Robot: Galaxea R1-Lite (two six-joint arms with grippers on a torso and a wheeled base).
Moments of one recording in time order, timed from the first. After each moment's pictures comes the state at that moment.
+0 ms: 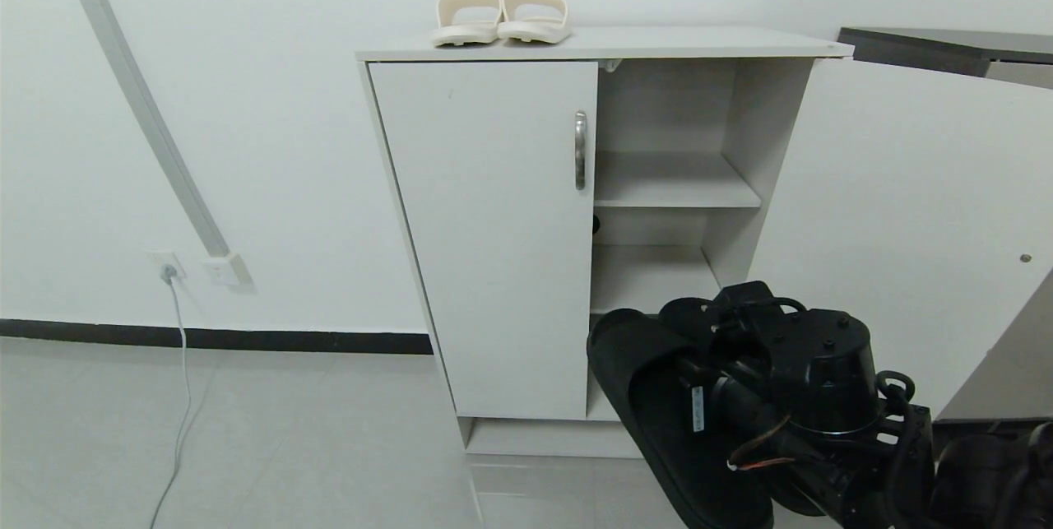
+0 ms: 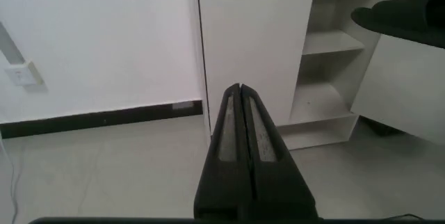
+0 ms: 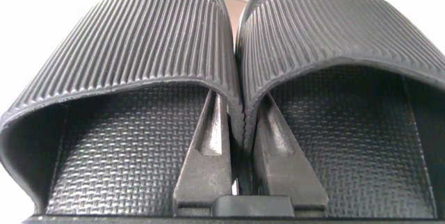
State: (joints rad) left arm 0.00 0.00 0.00 -0.04 -0.14 0.03; right arm 0.79 1.79 -0.60 -0.82 -0.48 0.20
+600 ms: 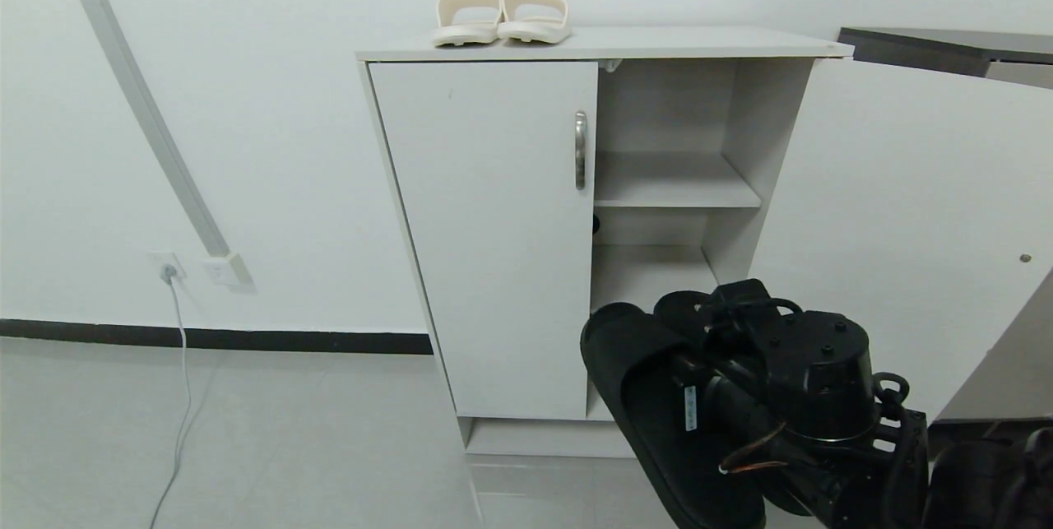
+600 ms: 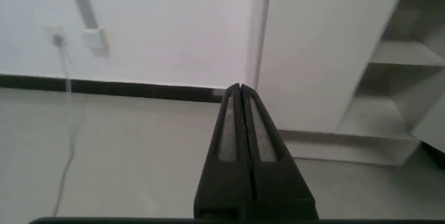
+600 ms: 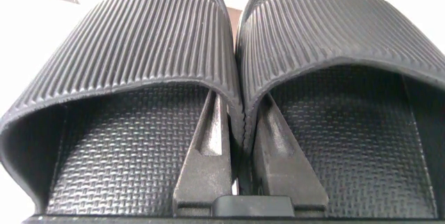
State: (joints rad) left arm 0.00 0.00 0.00 0.00 0.08 -0.01; right arm 0.82 1.79 -0.61 -0.85 -0.52 0.18
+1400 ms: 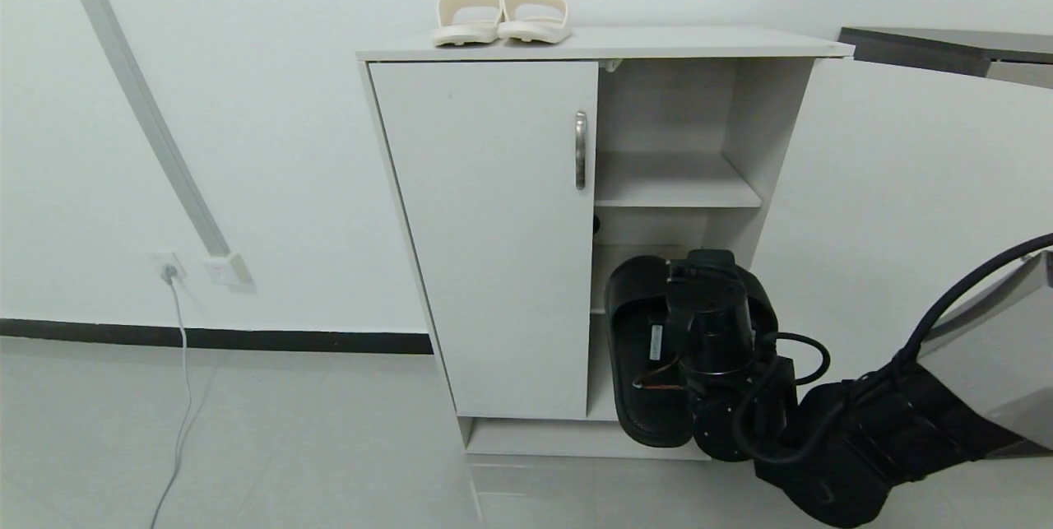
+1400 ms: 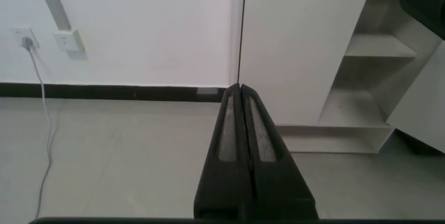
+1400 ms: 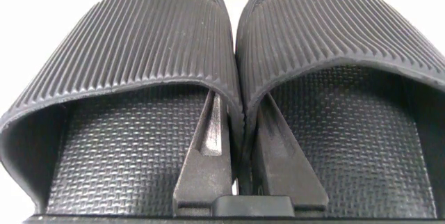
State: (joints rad) left arm 0.00 0.00 0.00 0.00 0.02 -0.01; right arm 0.78 2.03 -0.90 -0.85 -0.87 0.24
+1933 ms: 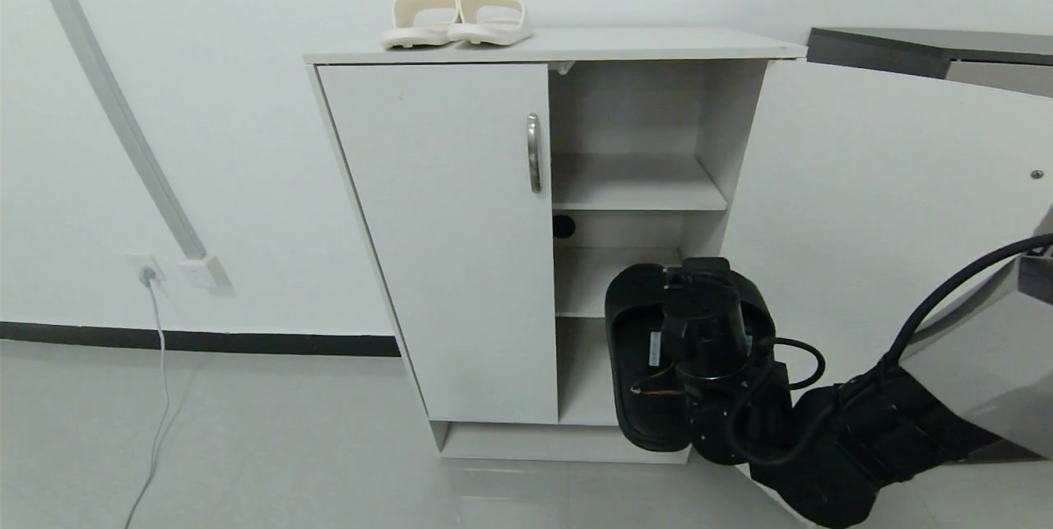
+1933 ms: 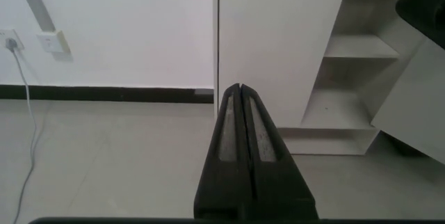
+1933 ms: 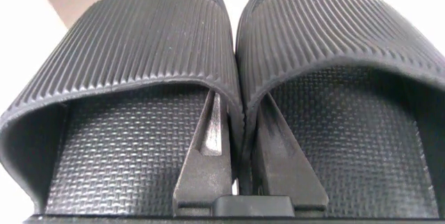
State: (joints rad) left arm 0.00 0.00 0.00 0.00 0.02 -0.02; right arm 0.77 2.06 -0.90 -0.85 -0.86 0.24
